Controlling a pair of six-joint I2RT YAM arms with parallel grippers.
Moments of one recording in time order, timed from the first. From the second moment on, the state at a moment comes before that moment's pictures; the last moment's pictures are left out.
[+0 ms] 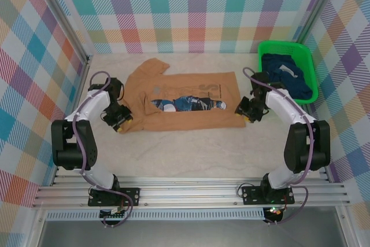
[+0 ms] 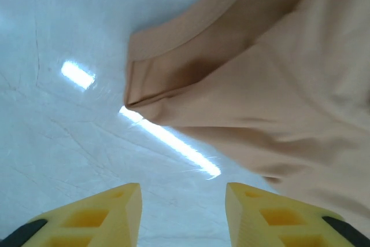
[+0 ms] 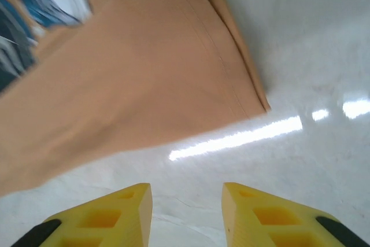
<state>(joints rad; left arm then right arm) -0.01 1.64 1.15 -1.09 0.07 -0.76 0.14 1.58 1.12 -0.94 -0.25 0.61</state>
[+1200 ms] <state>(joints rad) 0.00 1.85 1.29 -1.07 -0.20 -0.53 0.15 1.81 1.12 -0.93 -0.10 0.54</state>
